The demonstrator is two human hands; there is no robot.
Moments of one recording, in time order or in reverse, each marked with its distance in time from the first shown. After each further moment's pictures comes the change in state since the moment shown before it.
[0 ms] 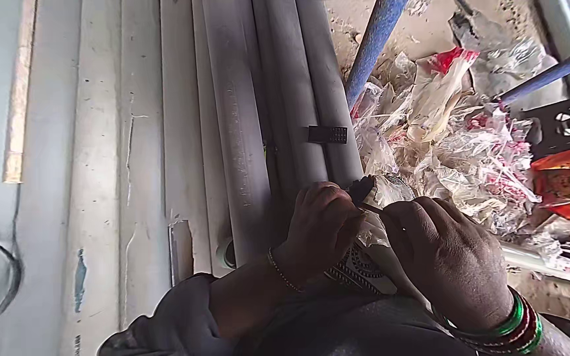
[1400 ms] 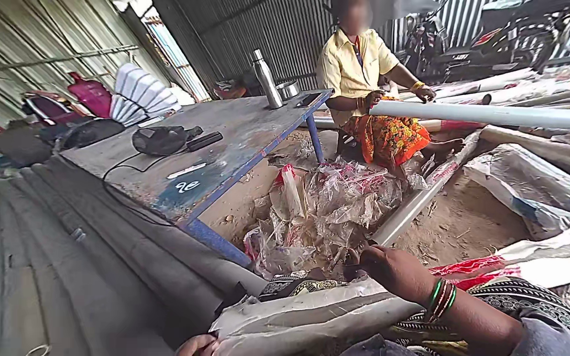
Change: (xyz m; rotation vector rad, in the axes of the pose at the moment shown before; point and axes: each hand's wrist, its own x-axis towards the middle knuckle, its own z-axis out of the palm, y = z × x) left_hand 0.090 0.059 -0.033 0.347 -0.804 -0.292; right_hand -0.238 0.100 -0.103 0.413 -0.006 0.816
